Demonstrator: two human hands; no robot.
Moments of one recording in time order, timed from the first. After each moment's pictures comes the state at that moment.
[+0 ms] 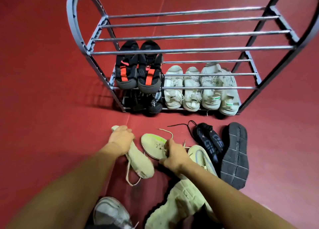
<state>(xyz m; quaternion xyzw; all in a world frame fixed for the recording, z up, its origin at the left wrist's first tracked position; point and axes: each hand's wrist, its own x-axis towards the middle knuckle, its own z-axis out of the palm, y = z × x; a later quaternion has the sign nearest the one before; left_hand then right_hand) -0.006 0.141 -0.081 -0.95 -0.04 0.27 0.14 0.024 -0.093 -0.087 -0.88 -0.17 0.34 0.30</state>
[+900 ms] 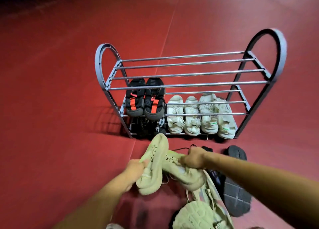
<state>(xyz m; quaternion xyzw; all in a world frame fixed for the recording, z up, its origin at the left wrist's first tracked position) -0.041 0.088 -0.028 -0.71 -0.43 0.12 -0.53 0.078 -0.115 0.018 -0.89 -0.15 0.41 0.14</state>
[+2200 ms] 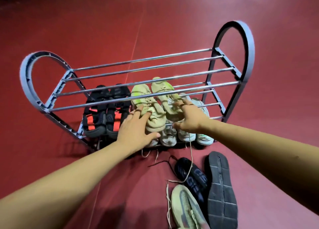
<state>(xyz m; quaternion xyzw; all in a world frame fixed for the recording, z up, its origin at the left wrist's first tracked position) 0.149 0.030 0.048 -1.00 -0.05 0.04 -0.07 0.252 -0.173 0.035 -0.93 -0.23 0.13 0.25</state>
